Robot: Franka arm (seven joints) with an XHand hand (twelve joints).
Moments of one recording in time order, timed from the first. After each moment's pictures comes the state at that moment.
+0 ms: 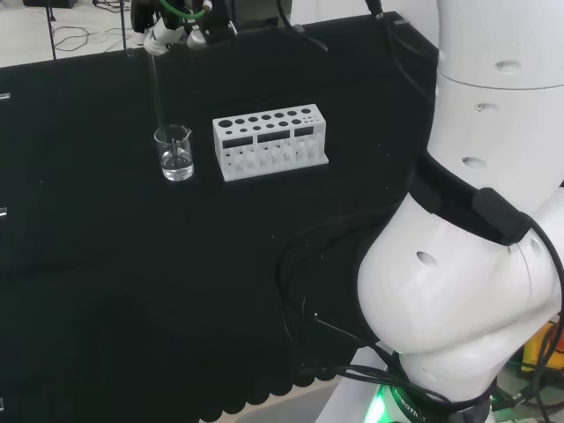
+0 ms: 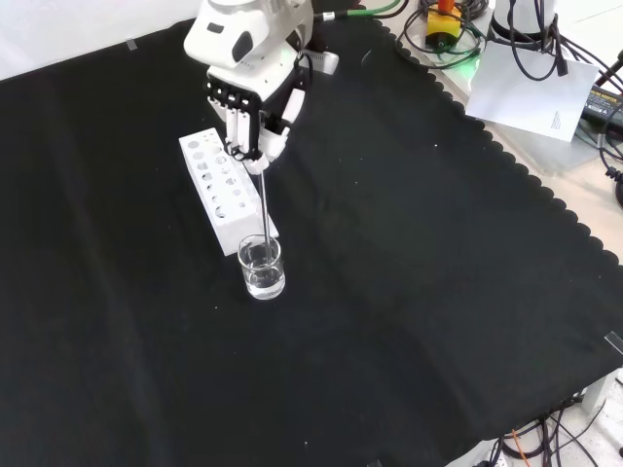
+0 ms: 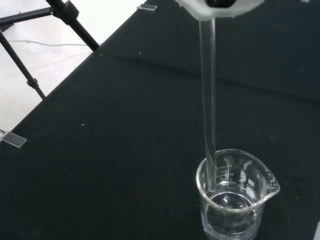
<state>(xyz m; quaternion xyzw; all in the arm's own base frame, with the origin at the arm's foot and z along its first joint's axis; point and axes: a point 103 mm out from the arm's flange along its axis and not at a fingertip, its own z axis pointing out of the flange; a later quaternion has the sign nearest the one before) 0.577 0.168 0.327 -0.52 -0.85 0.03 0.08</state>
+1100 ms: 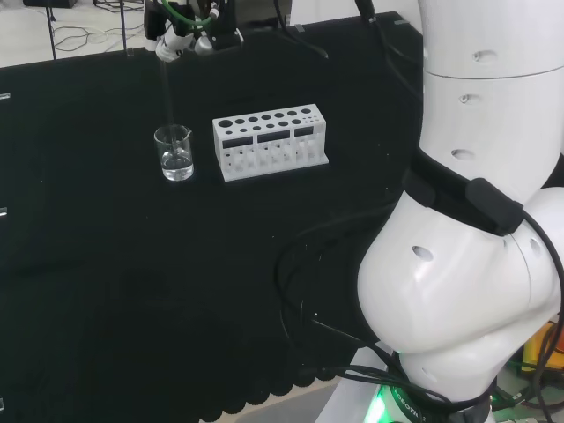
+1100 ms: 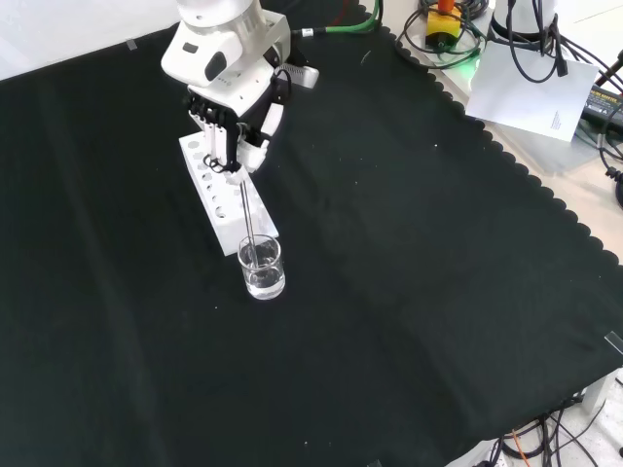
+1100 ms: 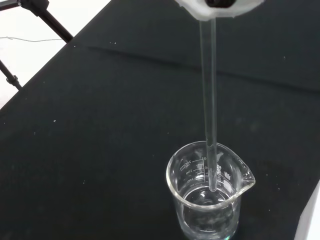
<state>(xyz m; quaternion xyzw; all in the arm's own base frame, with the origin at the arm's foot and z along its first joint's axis) 0.599 0.153 0.304 -0.54 -0.84 0.04 0.09</state>
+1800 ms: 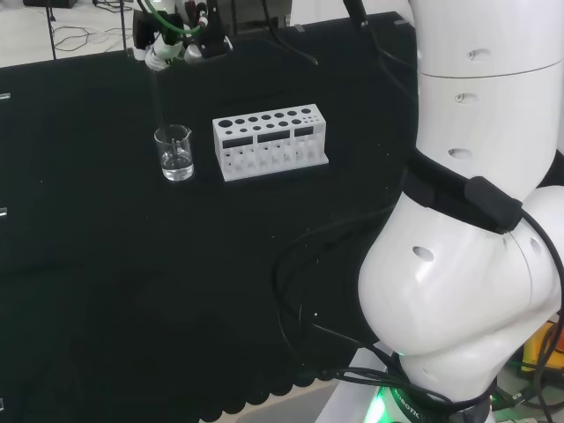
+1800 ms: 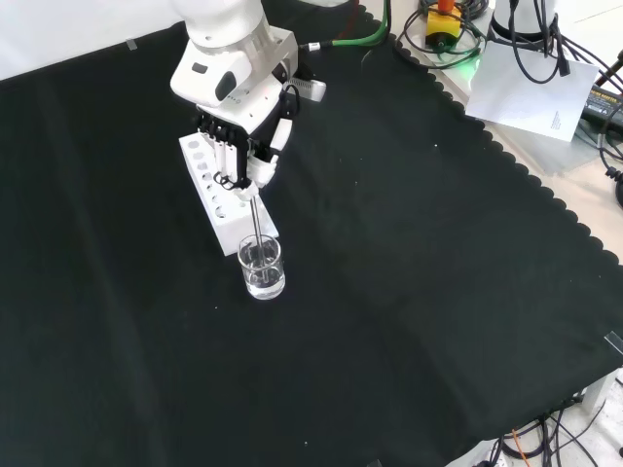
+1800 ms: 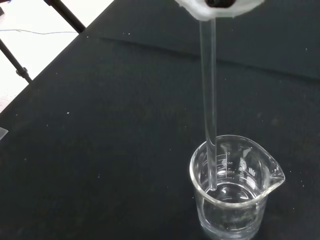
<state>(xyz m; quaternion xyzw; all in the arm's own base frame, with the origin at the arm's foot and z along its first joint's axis) 0.598 0.173 0.293 -0.53 -0.84 0.05 0.10</state>
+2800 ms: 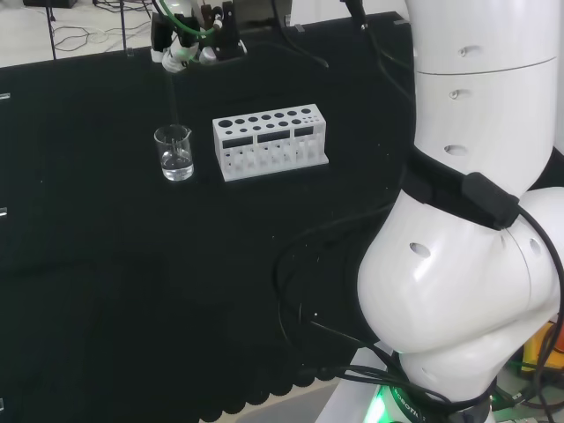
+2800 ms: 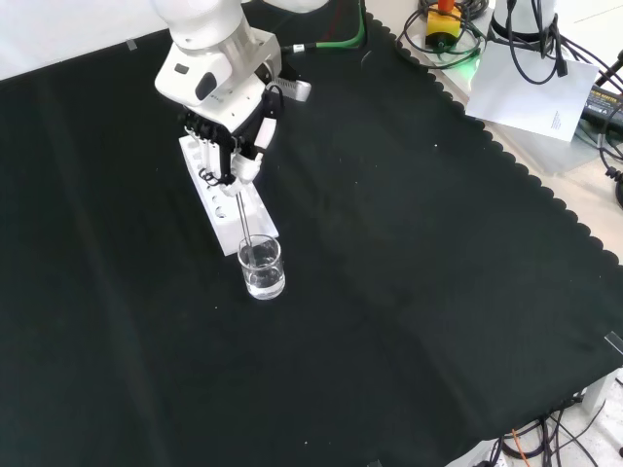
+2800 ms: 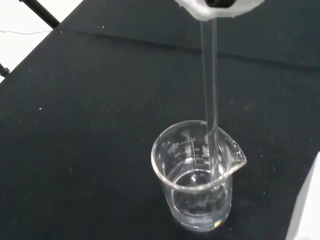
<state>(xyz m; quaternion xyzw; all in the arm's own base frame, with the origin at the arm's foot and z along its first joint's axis) 0.604 0.142 0.277 -0.55 -0.83 0.05 0.11</state>
